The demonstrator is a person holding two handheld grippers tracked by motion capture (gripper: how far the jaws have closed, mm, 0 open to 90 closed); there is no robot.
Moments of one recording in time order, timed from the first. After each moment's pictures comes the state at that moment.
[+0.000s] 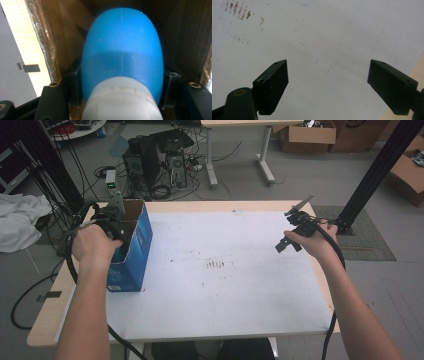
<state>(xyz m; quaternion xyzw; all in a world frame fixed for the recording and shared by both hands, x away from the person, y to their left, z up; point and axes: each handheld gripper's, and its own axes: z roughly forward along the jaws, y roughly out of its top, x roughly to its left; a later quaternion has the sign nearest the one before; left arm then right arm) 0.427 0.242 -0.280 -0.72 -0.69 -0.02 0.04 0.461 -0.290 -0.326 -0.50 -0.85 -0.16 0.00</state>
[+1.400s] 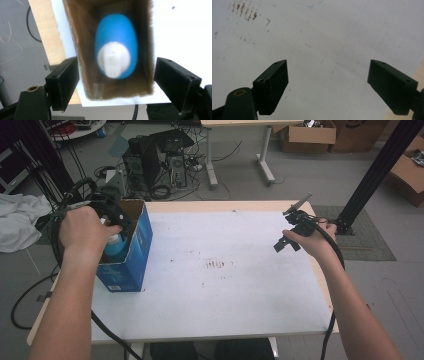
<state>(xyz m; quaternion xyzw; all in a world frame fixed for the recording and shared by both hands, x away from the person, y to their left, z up) 0.409 0.212 -0.204 -0.76 -0.65 -0.08 0.03 0.459 -0.284 -0.320 -0.50 -0.85 -0.16 0.00</state>
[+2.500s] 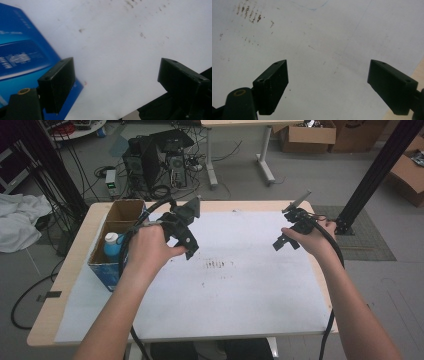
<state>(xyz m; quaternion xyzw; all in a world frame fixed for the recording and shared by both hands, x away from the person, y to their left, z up) 0.392 0.063 -0.251 -0.89 -0.46 -0.04 -0.02 0.458 -0.278 -0.311 -0.50 -0.85 -0.16 0.00</state>
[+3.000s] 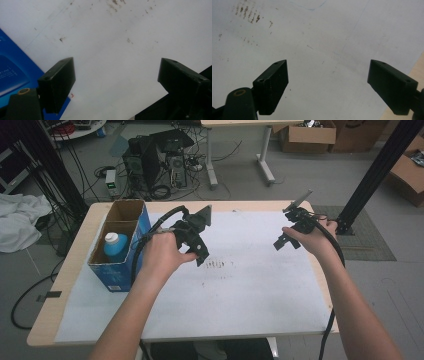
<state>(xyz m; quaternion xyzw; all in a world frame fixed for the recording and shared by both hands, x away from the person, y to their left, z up) 0.396 0.042 -0.274 -0.90 -0.44 -0.02 -0.02 0.458 -0.280 -0.310 -0.50 -0.85 -0.16 0.00</state>
